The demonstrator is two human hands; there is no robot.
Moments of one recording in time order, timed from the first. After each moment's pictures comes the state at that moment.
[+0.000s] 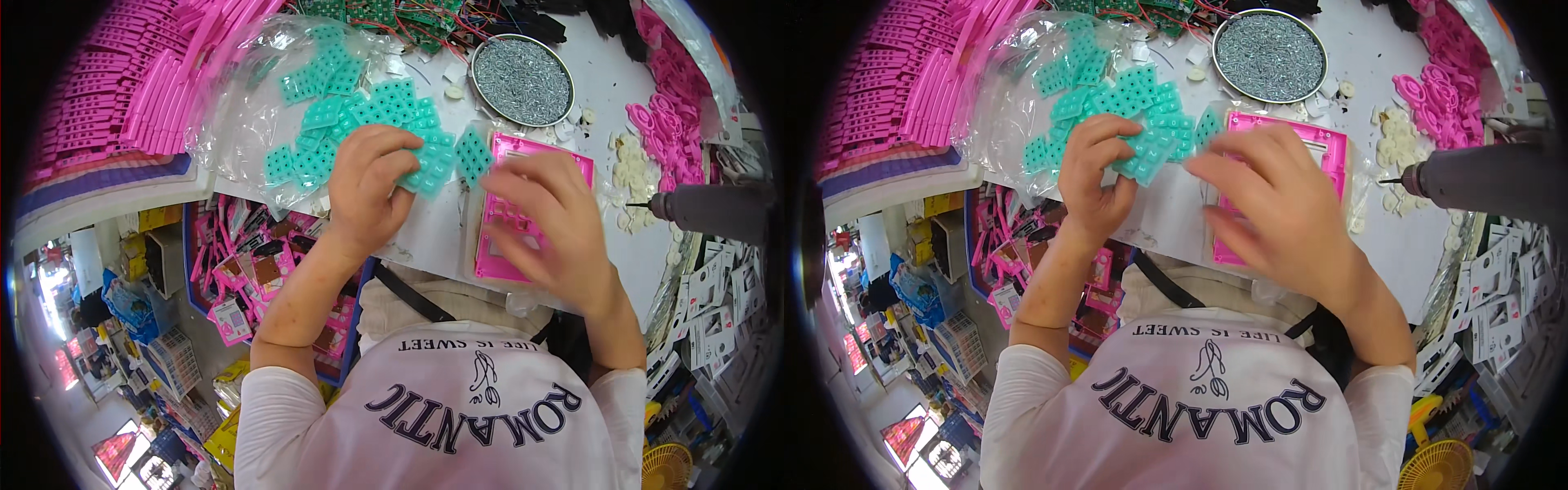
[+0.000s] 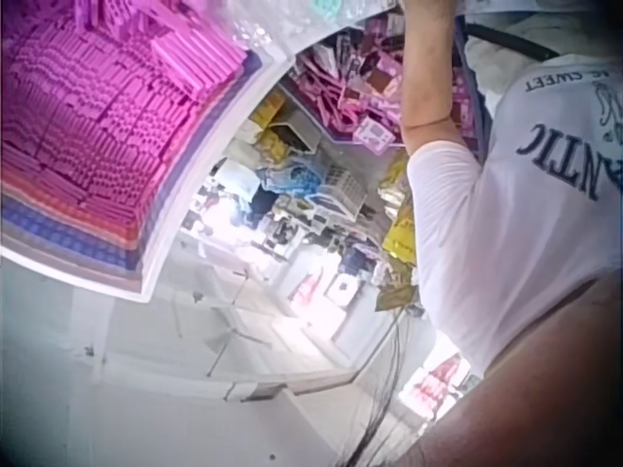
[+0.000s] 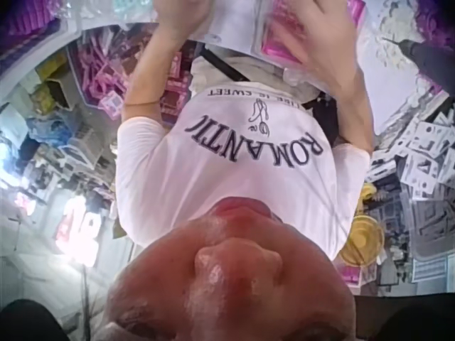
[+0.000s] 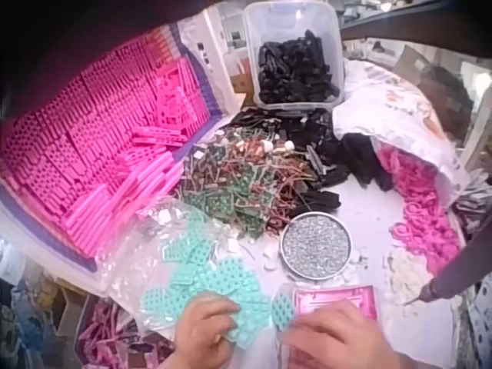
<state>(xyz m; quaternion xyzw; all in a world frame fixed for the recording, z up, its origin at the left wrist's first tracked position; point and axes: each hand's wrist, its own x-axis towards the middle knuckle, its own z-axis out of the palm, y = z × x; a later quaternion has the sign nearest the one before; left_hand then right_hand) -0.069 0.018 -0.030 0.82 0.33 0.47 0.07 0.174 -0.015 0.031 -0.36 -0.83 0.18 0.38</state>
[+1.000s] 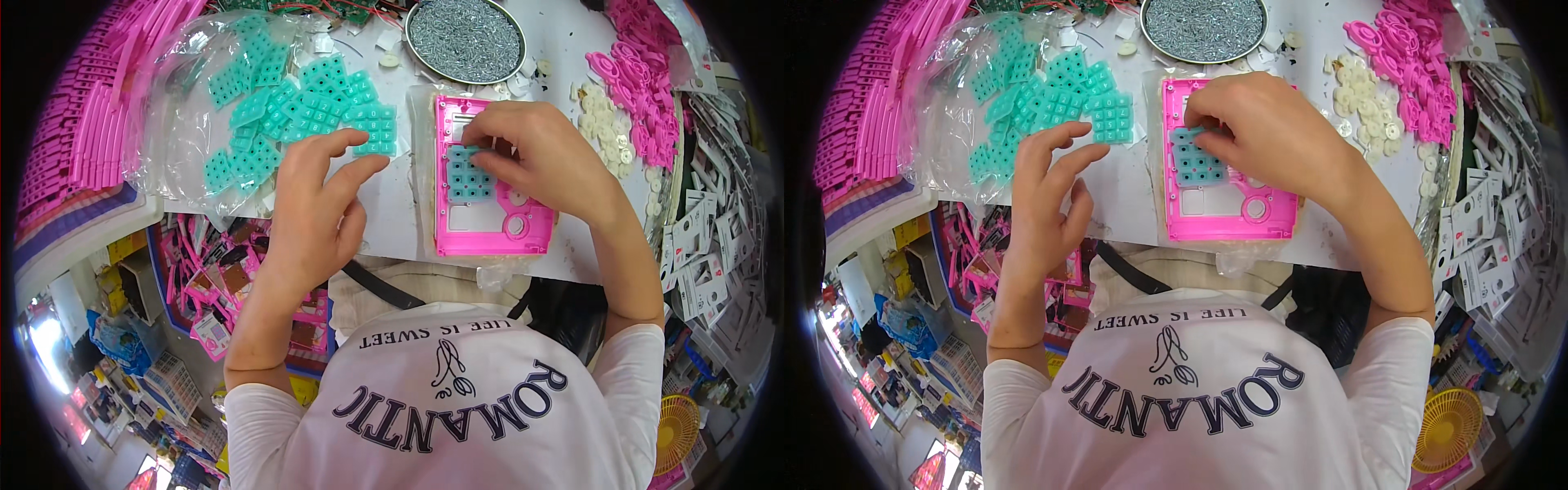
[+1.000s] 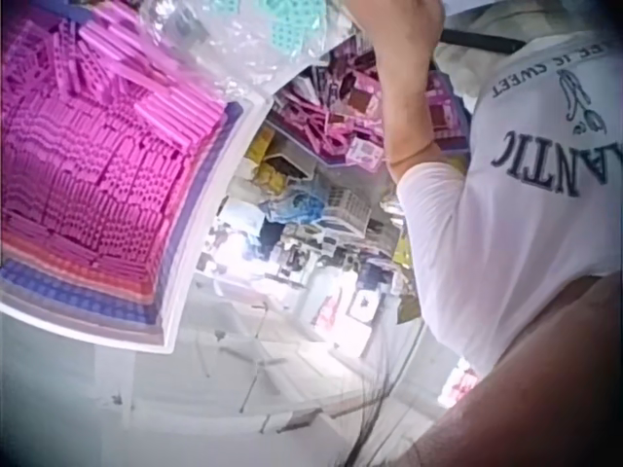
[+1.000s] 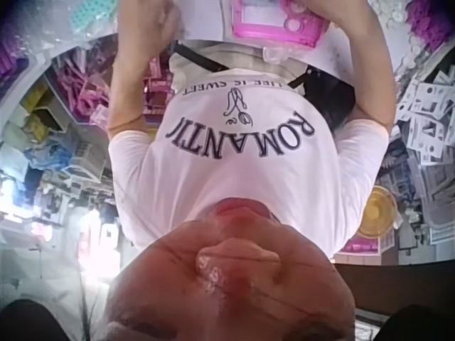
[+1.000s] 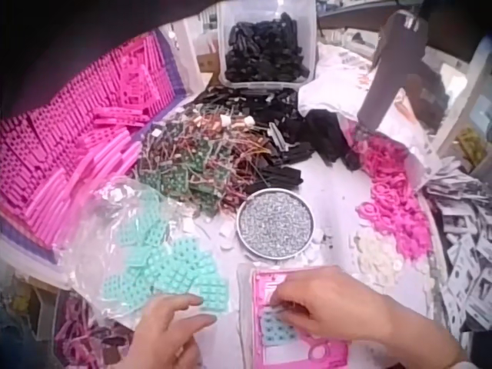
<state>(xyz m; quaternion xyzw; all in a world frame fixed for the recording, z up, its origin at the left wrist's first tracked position) -0.071 -0.014 -0.002 0.86 0.40 0.26 0.16 0.213 0.019 0.009 -0.44 -0.83 0.31 0.15</state>
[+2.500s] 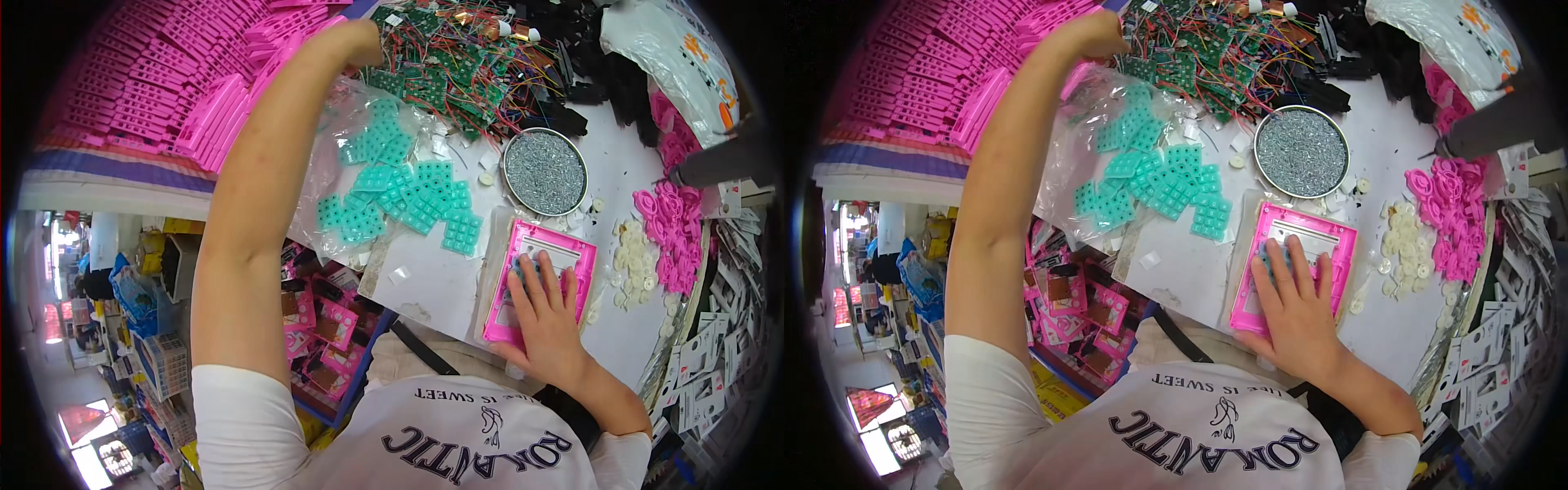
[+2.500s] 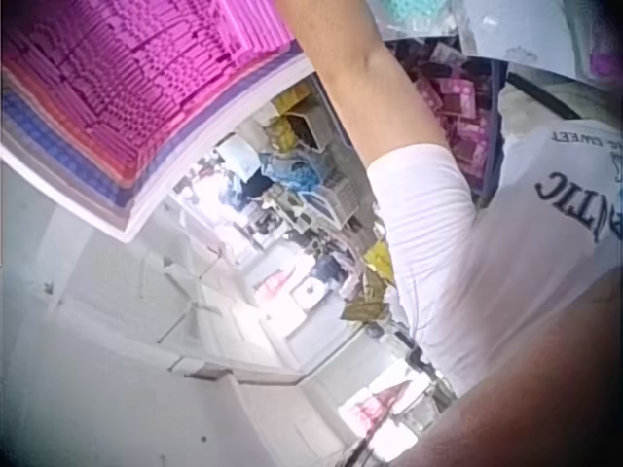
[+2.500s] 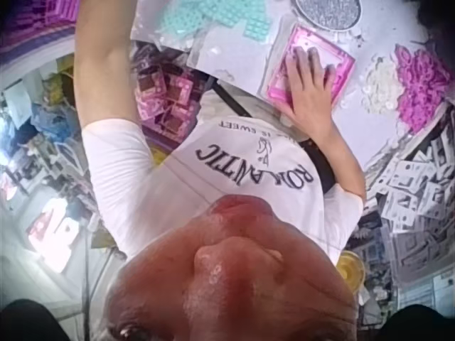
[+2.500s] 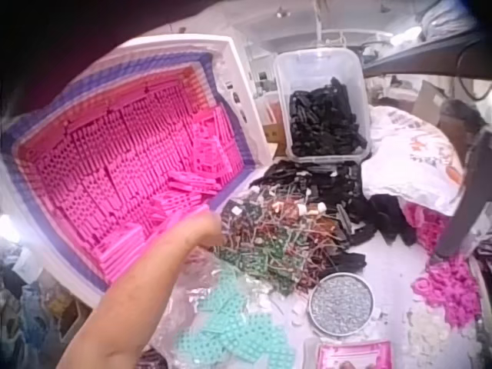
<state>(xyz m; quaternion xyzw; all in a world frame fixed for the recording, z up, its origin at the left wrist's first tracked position) -0.123 0.277 0.101 0.73 0.66 -0.18 0.09 0.195 -0.063 0.001 -0.44 -0.88 0.18 0.07</state>
